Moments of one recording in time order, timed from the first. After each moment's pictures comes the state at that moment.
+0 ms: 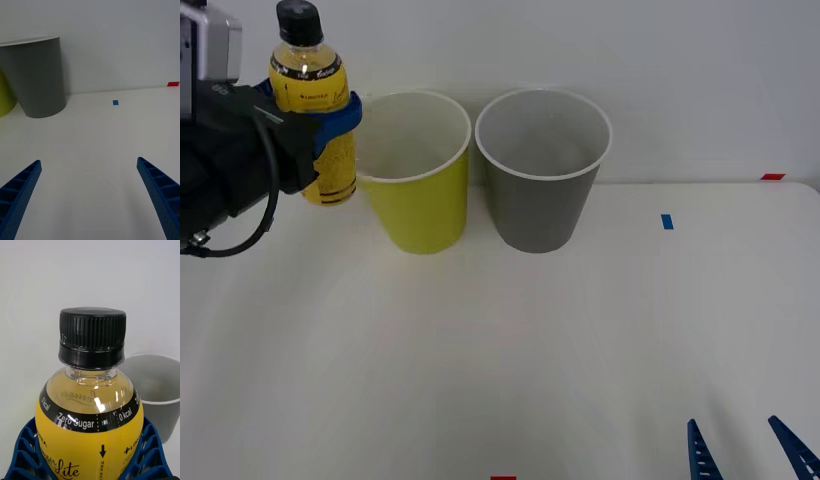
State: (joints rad) right arm 1.07 -0.42 0.28 -2.15 -0.27 -0.52 1.58; left arm -0.19 0.42 0.25 -2.50 0.79 1.09 -1.78
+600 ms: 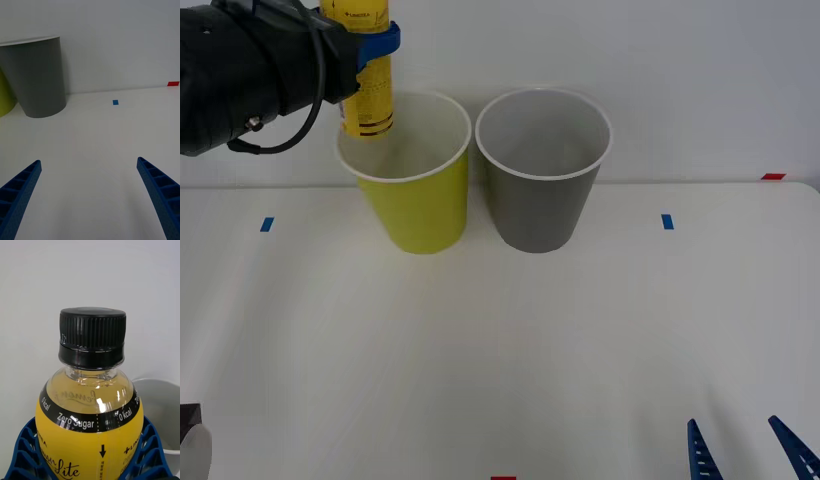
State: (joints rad) right arm 1.07 -0.42 0.28 -2.15 -0.27 -0.52 1.58; left arm -0.55 0.40 0.19 -2.15 0.78 1.13 -1.80
